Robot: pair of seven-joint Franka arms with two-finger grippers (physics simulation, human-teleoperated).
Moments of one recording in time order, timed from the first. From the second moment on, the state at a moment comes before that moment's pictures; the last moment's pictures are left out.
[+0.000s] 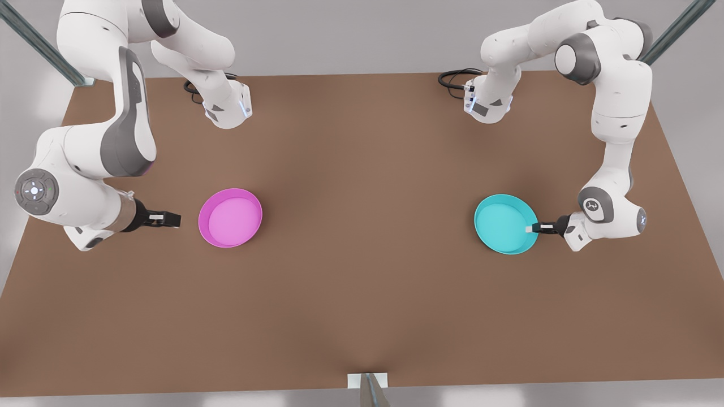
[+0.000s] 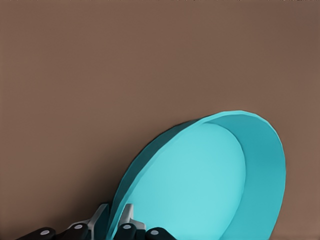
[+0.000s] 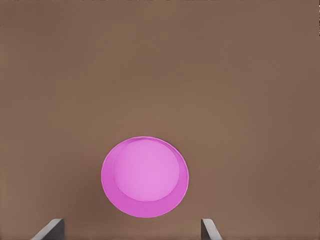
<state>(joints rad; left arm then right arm) 0.27 0.61 0.01 -1.92 -0.50 2.09 0.64 -0.12 0.32 0.21 -1.35 -0.02 1.48 0.15</state>
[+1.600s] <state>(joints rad) 0.22 0.56 0.02 -1.89 -0.41 2.06 0.65 -0.09 0.32 0.21 -1.35 -0.02 1.48 0.14</state>
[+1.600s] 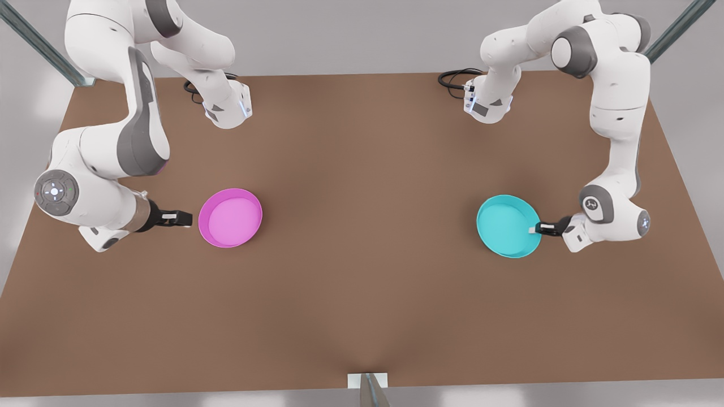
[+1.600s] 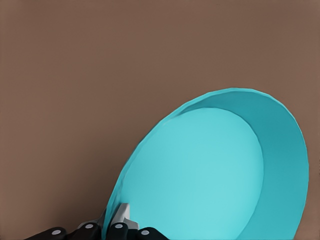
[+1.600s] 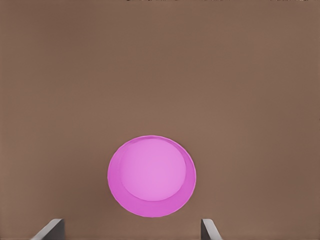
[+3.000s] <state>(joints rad) -0.89 0.79 0.02 -1.47 1.03 0.98 -0.24 -0.07 0.33 0.21 -1.35 -0.03 1.48 0.15</state>
